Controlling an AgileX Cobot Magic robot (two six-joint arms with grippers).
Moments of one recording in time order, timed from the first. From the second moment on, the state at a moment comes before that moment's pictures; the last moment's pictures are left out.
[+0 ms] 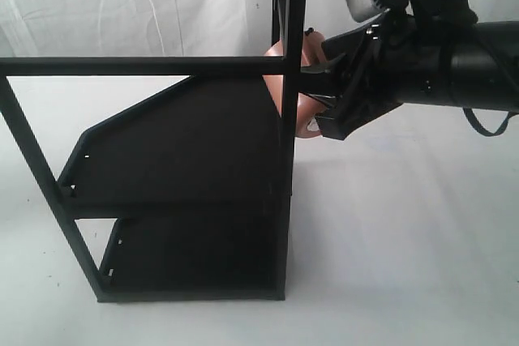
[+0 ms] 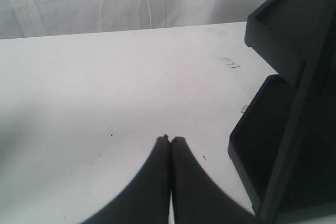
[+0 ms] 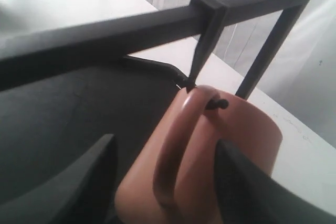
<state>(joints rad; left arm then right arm) -0.05 0.00 0.02 -0.13 0.23 0.11 0.39 1.26 -0.85 1.41 0.41 -1.74</state>
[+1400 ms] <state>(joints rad) -0.05 0.00 0.02 -0.13 0.23 0.11 0.39 1.30 -0.88 1.43 0.40 -1.77</state>
